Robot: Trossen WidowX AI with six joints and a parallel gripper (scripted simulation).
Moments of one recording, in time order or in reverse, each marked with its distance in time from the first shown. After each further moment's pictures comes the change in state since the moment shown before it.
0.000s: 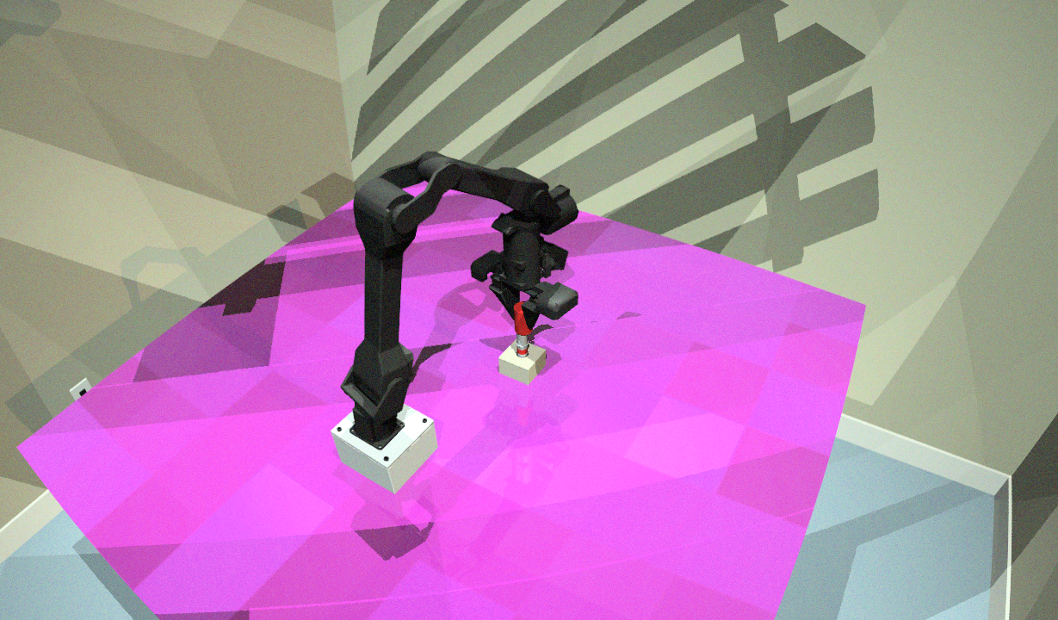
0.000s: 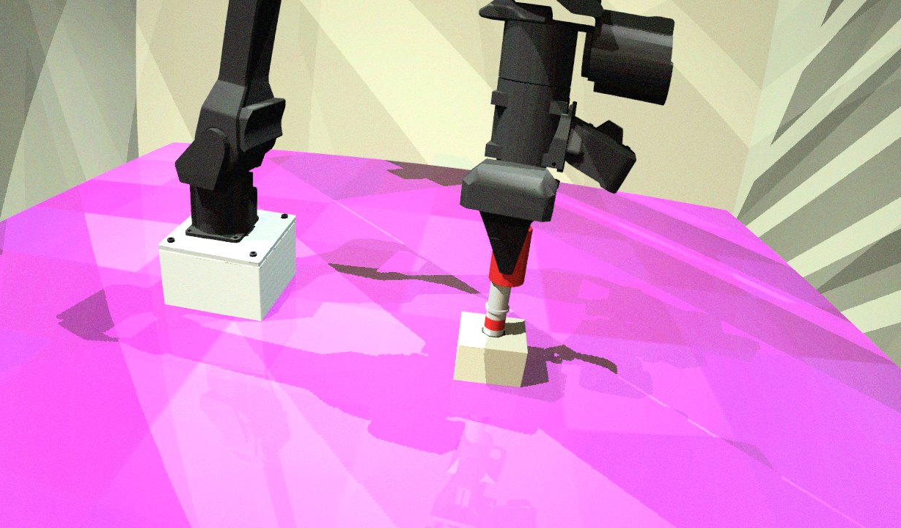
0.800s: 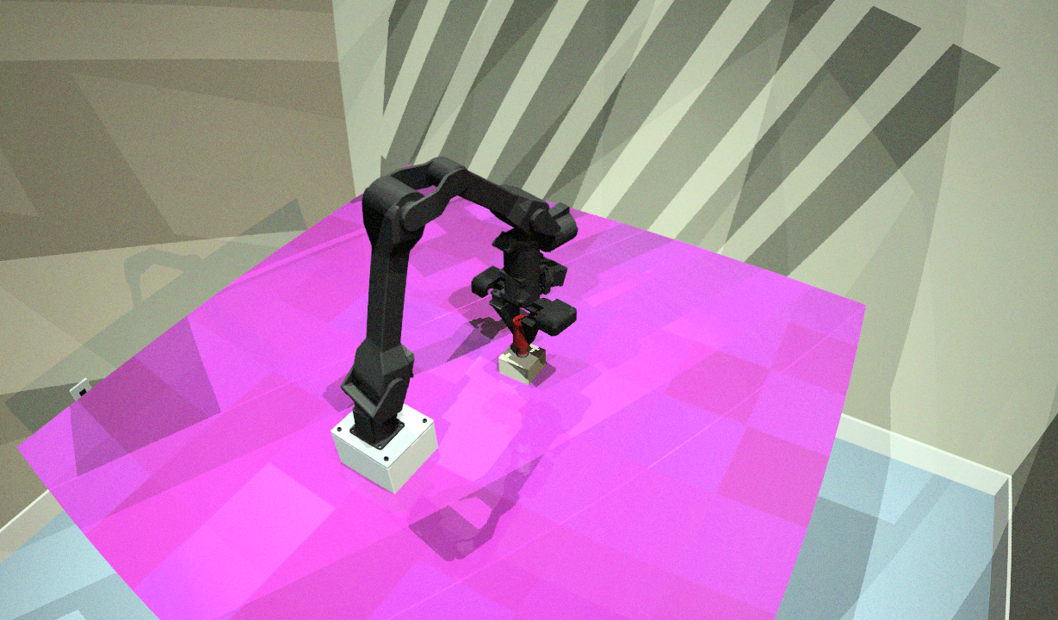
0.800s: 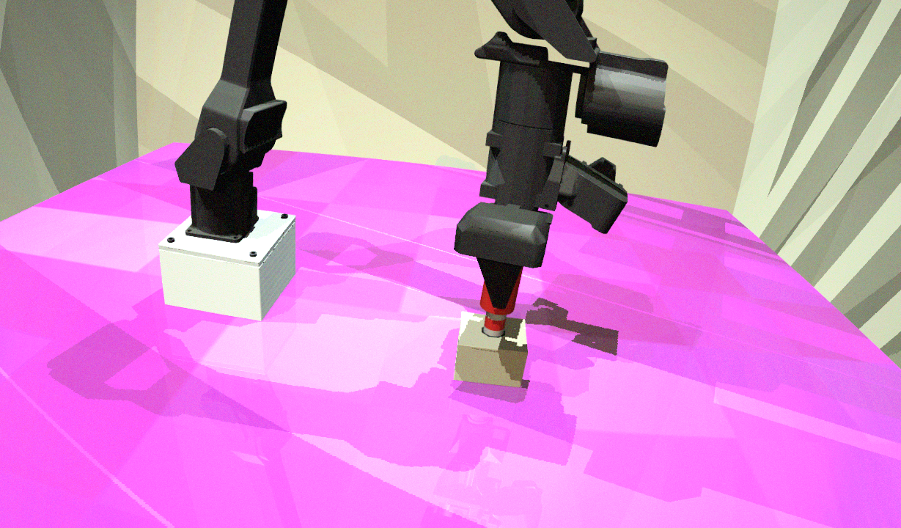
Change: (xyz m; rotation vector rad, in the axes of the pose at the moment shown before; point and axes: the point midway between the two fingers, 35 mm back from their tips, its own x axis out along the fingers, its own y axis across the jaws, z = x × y) arm 0.033 0.001 -0.001 0.000 0.006 0.004
